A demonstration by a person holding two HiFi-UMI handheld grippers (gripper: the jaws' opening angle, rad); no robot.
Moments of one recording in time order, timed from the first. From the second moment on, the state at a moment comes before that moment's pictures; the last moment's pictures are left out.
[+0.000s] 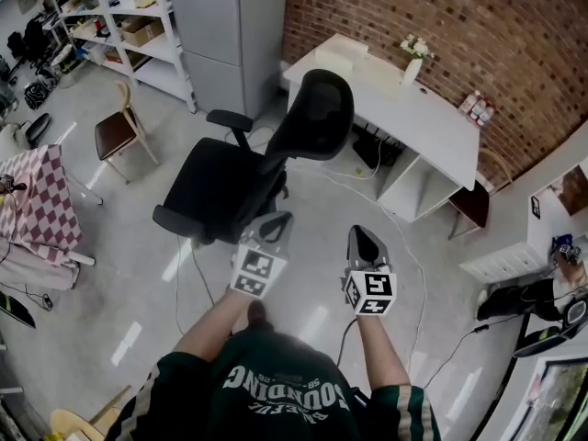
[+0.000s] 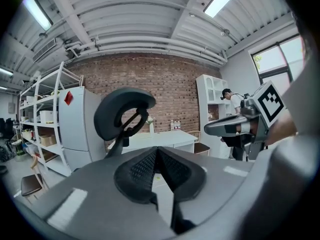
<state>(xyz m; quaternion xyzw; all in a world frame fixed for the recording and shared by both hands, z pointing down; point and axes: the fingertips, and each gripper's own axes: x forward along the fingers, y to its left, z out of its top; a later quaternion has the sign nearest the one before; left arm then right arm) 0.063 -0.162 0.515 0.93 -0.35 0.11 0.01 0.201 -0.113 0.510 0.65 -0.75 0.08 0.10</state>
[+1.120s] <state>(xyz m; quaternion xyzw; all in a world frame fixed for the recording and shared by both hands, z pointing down) -0.010 -0.217 0.553 0.89 -0.42 0.18 -0.01 0.146 -0.201 0.524 0.61 -0.78 0.09 0.11</state>
